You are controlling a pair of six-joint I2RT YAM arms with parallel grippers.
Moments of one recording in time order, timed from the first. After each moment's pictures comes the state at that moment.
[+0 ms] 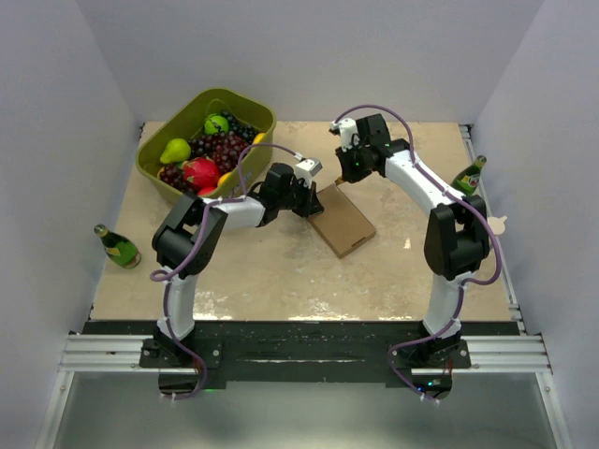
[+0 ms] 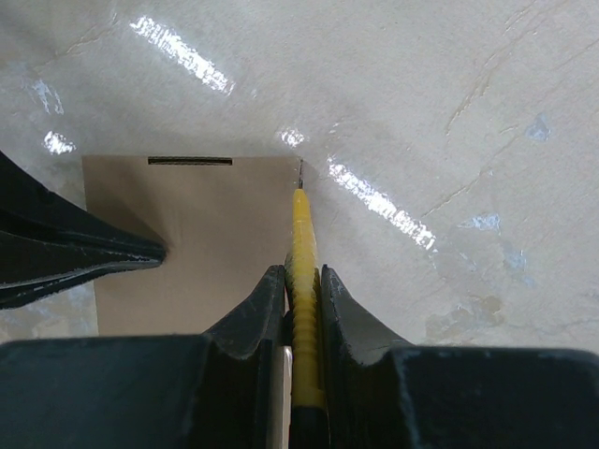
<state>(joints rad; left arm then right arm) -0.56 2.06 1.23 0.30 0.43 -0.22 0.34 1.94 1.66 -0.58 -0.15 -0.22</state>
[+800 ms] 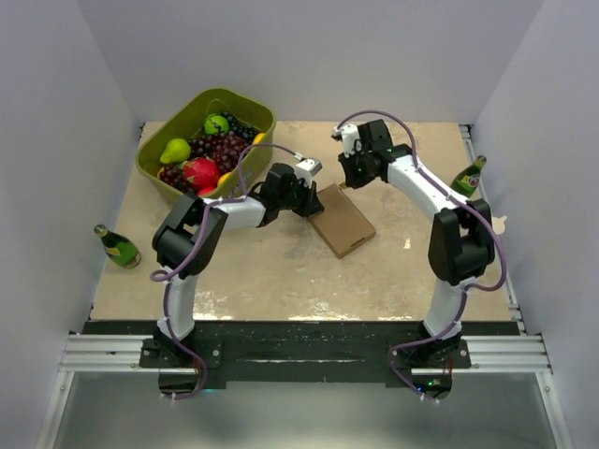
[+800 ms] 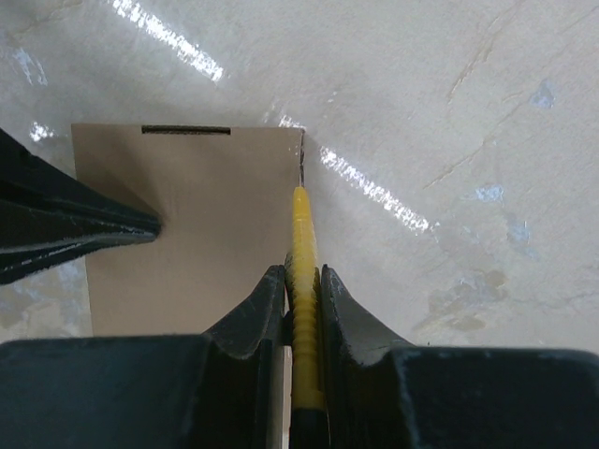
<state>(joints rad) -0.56 2.06 1.23 0.30 0.41 -0.23 0.34 1.90 1.59 -0.57 -0.12 -0.23</state>
